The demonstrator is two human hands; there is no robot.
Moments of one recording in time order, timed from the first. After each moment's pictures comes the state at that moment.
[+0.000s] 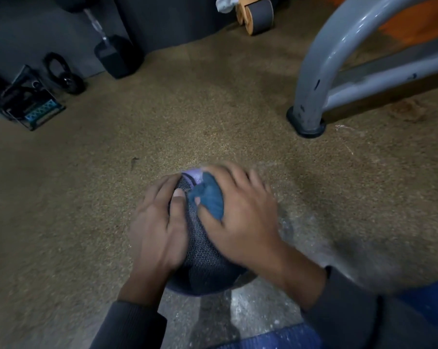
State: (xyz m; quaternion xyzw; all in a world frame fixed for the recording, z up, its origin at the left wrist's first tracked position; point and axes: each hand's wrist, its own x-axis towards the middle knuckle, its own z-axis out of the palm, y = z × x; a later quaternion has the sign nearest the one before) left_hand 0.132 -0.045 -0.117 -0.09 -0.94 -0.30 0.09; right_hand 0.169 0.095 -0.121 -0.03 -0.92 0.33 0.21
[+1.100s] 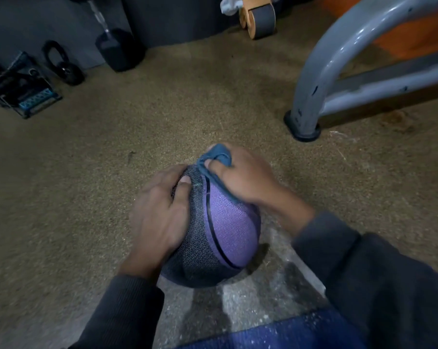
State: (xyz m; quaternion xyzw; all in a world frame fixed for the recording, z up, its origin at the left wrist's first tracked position) left_hand 0.123 -0.041 -0.110 -0.08 -0.95 -0.28 0.03; right_hand 0.107 0.129 -0.119 -0.01 -0.91 0.41 0.05
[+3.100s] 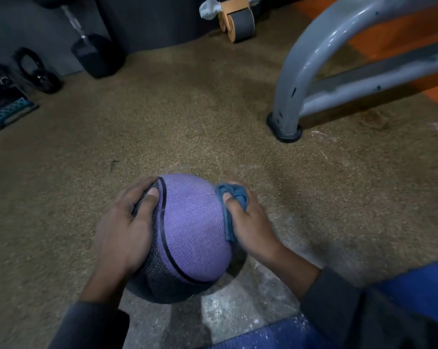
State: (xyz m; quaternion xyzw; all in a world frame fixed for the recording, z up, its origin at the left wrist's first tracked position) left_hand 0.119 -0.066 -0.116 -0.07 -0.93 -0.37 0.03; right_hand 0.173 0.126 -0.173 -0.19 -0.77 0.60 0.03
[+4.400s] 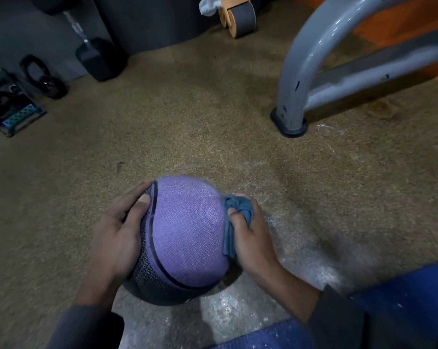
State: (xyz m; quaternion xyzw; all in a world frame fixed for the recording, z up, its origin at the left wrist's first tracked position) left_hand 0.114 -0.087 -0.119 -0.08 -0.88 -0.47 0.00; right_hand 0.194 0.098 -0.185 -0.22 -0.72 0.65 0.09
